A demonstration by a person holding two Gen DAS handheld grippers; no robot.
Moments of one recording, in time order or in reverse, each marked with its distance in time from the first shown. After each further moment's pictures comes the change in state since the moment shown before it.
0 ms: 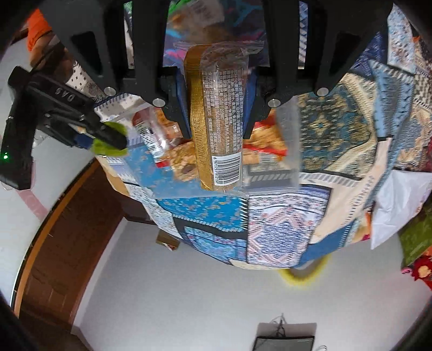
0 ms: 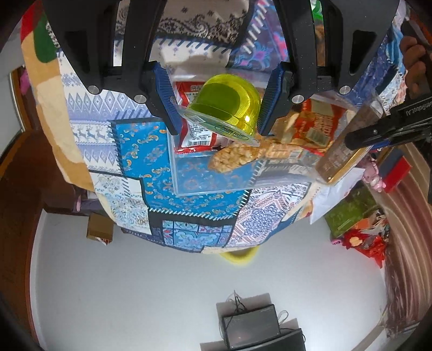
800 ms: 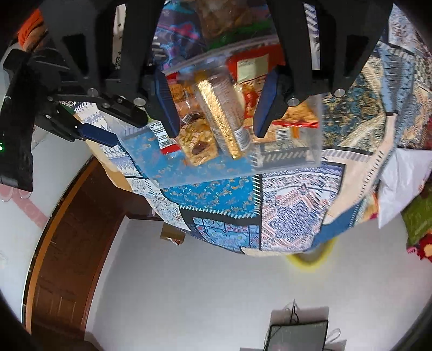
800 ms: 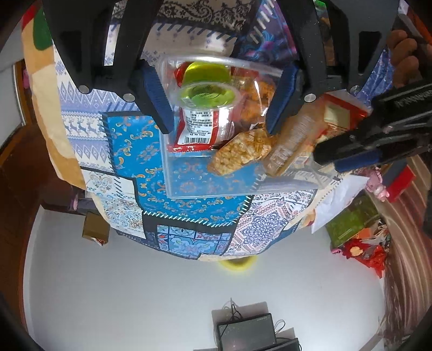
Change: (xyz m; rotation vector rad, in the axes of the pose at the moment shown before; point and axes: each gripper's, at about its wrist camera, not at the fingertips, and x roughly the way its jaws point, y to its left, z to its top) left arm 0.012 -0.025 0.014 0.077 -0.062 0.036; right arm 0.011 0.001 0.004 -0.037 0.025 -0.004
